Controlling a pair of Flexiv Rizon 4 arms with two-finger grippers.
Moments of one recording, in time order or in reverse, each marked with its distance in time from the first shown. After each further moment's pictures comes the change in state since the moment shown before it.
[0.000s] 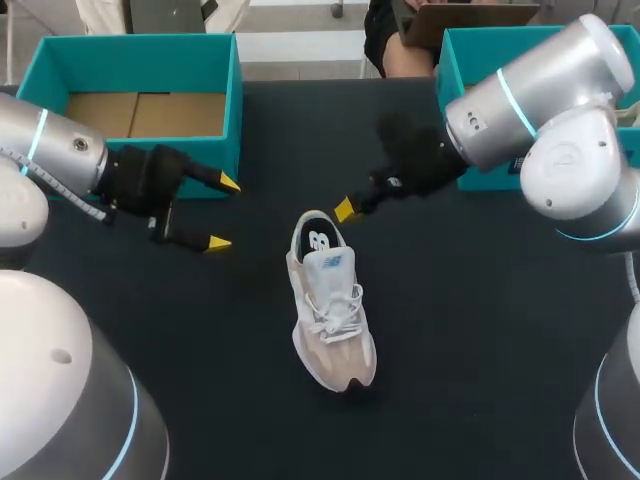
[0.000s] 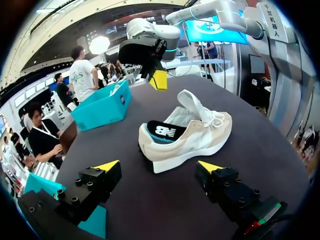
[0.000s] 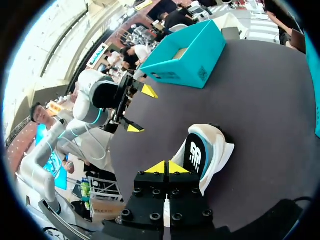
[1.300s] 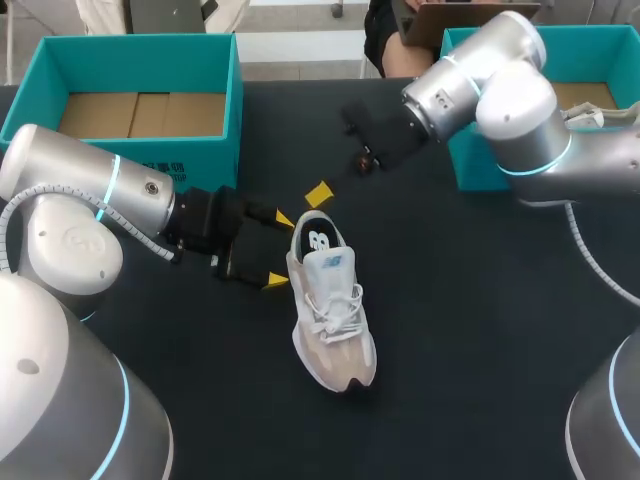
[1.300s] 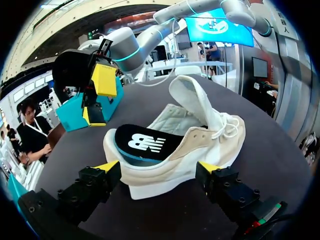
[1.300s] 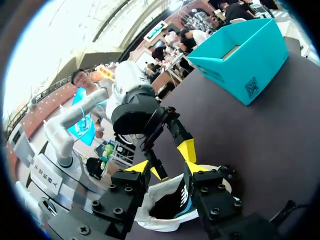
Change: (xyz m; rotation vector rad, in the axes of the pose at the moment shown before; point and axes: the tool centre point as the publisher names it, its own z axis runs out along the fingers) left arm 0.035 -0.010 0.097 0.027 0.013 -0.033; right arm -0.021 0.045 0.039 0.140 0.431 -0.333
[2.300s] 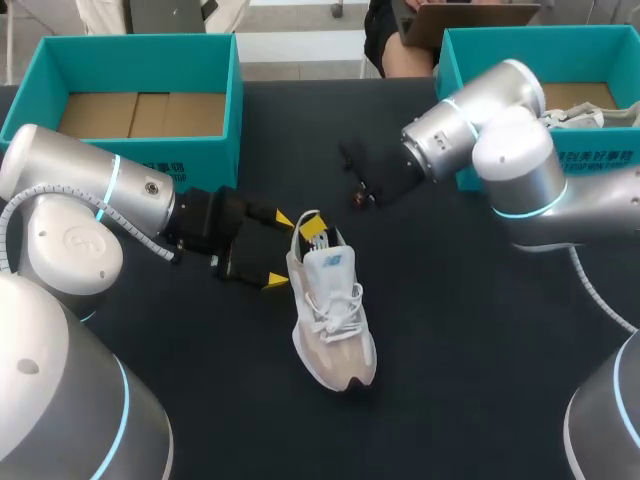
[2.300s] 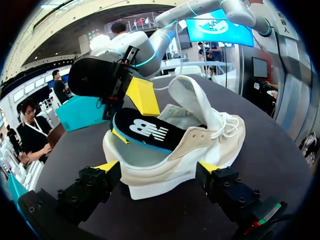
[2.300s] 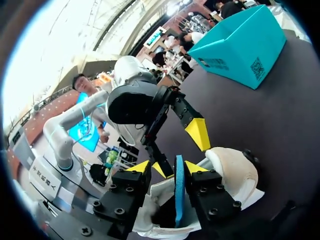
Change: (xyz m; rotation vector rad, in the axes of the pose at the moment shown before) left arm 0.001 0.001 0.000 -0.001 0.000 -0.006; right arm 0.007 -0.029 0.037 -0.046 0.038 0.035
